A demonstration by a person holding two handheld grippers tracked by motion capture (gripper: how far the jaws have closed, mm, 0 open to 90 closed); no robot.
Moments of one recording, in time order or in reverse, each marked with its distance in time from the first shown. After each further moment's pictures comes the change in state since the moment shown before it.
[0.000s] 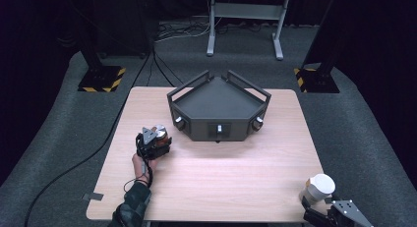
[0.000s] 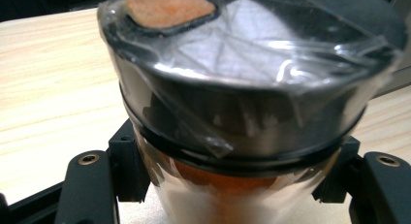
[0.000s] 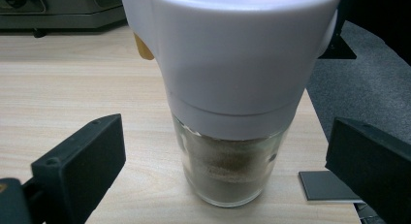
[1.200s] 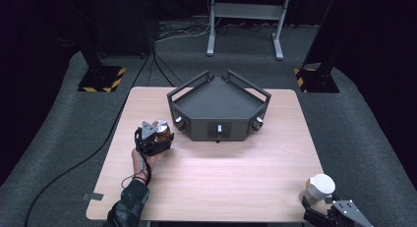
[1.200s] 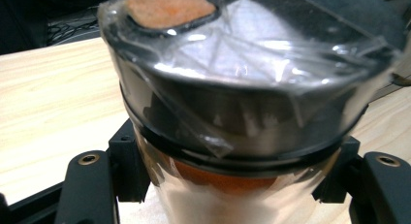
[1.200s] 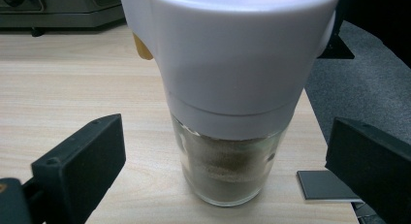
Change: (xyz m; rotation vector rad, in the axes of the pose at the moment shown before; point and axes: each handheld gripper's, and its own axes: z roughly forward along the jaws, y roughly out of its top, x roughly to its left) left arm 0.002 0.030 -0.019 -0.032 -0.079 0.024; right arm 0.001 0.001 0.000 0.004 -0.006 -0.003
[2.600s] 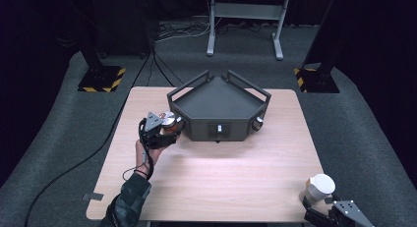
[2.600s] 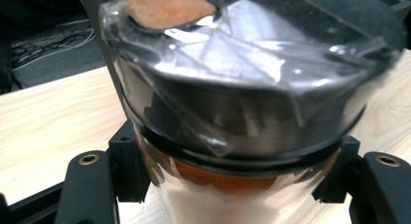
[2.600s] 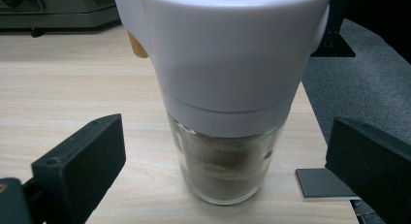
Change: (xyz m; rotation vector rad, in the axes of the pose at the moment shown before) left arm -0.002 0.042 -0.010 -0.025 -0.114 0.047; right arm -0.002 0.000 0.000 0.002 0.003 0.007
